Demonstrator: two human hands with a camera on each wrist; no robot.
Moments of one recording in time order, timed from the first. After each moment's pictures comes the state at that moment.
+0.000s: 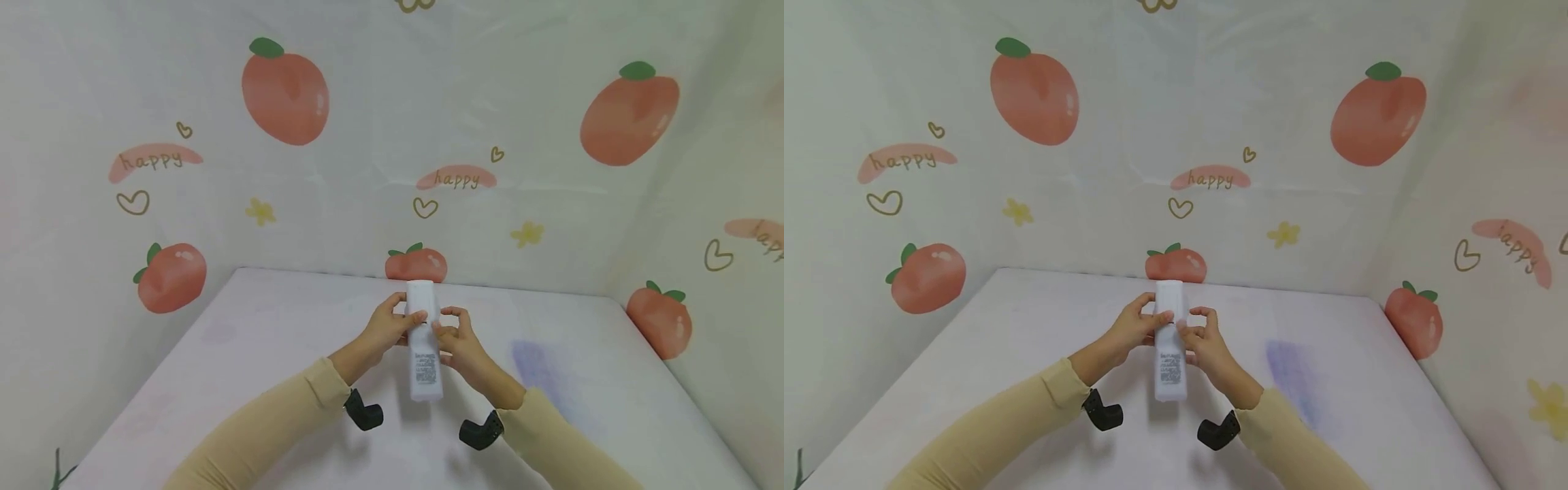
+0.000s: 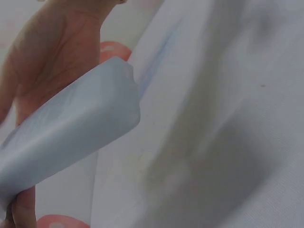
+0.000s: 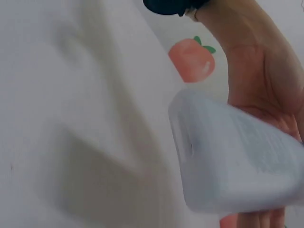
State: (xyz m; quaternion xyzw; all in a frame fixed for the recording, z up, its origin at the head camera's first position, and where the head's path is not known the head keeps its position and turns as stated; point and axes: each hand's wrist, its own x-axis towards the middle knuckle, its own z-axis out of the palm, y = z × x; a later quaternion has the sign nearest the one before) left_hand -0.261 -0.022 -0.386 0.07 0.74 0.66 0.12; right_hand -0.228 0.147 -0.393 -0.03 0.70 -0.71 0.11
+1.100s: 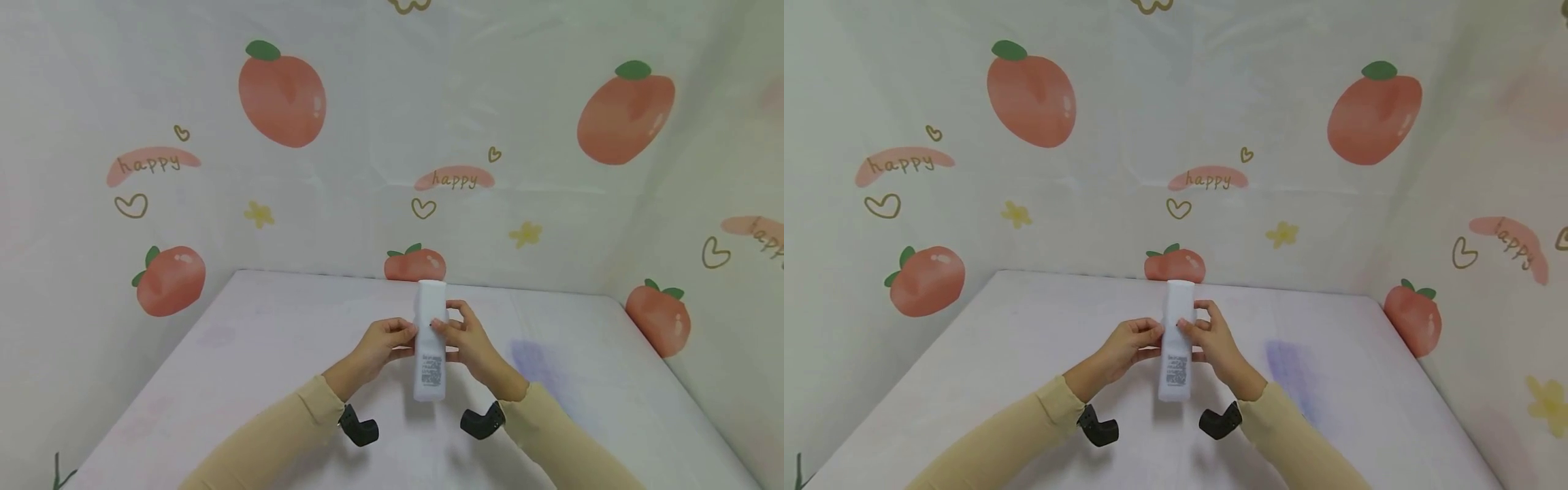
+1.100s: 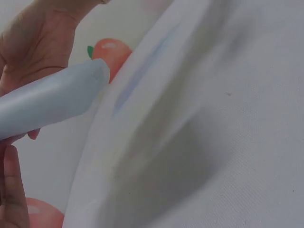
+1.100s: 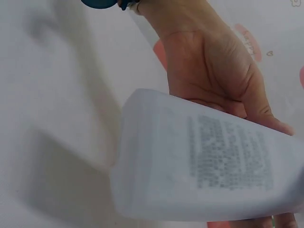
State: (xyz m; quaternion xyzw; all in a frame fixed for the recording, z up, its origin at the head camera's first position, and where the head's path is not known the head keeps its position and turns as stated) left_hand -0.248 -0.032 -0.412 0.08 0.65 0.74 0.16; right_hand -0.234 0.156 -0.386 -0.03 0.71 -0.70 0.10
